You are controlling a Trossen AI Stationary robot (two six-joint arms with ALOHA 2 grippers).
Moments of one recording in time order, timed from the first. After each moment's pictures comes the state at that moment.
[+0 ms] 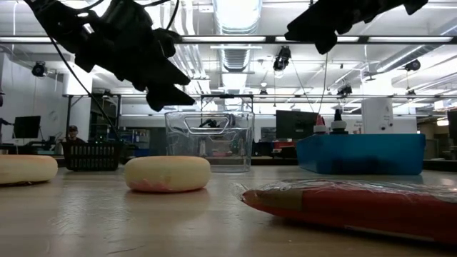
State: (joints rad) left arm 0.19 1.29 0.52 0.30 0.29 -0.18; right arm 0.07 1.07 0.72 0.00 0.11 0.09
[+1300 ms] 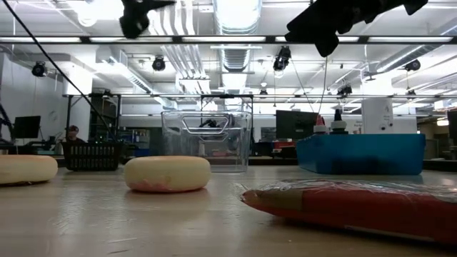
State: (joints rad) left arm -0.15 0.96 0.72 0.06 -0.01 -0.63; right arm 0.07 1.07 0.71 0.00 0.11 0.17
